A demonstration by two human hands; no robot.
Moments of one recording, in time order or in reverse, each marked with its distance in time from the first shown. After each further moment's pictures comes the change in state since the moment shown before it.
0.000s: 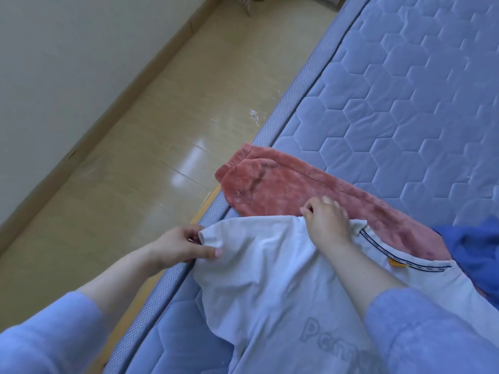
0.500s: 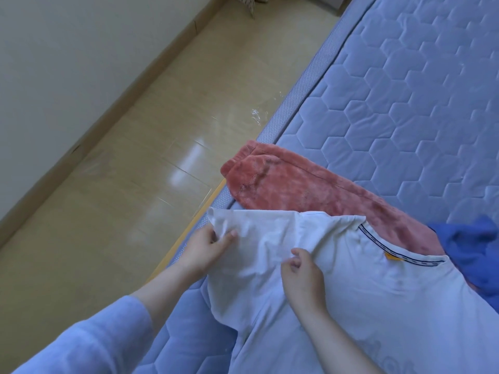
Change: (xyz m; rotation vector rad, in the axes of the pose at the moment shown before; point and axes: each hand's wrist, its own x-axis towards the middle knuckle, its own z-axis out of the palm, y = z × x) left_hand 0.008 -0.020 0.052 0.079 0.370 0.219; right_hand -0.124 -0.035 0.039 0.668 -0.084 0.319
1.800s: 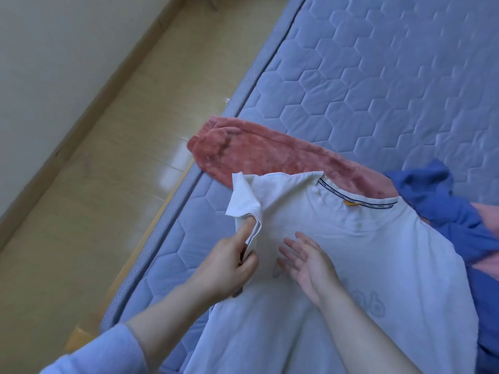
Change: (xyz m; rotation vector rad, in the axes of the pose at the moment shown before) left_hand -0.111 0.030 0.083 0.201 -0.305 0.388; right_hand -0.041 0.069 -0.061 1.155 -0.165 0.454
